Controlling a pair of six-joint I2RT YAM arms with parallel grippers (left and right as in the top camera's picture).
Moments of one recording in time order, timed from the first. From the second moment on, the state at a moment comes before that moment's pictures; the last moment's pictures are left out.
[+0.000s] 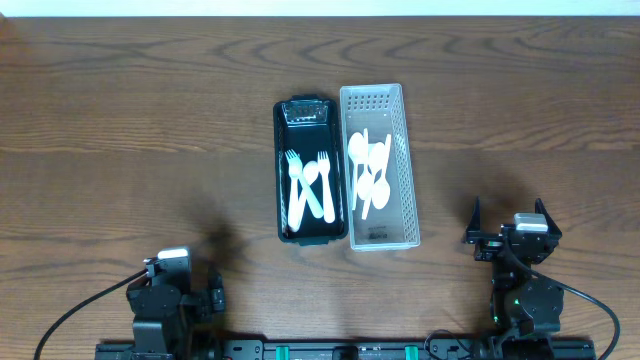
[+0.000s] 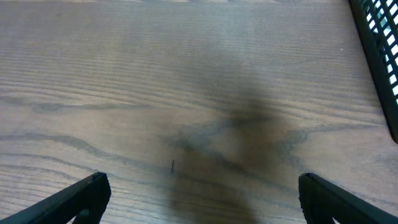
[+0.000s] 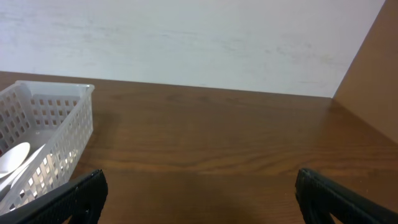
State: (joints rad) left arm -0.06 0.02 0.39 -1.09 -0.19 -0.04; right arm 0.06 0.01 0.01 -0.05 0.15 -0.09
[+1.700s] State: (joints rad) left arm -0.06 0.02 0.02 -0.11 -0.13 -0.04; right arm 0.06 0.01 0.01 -0.06 0.15 -0.09
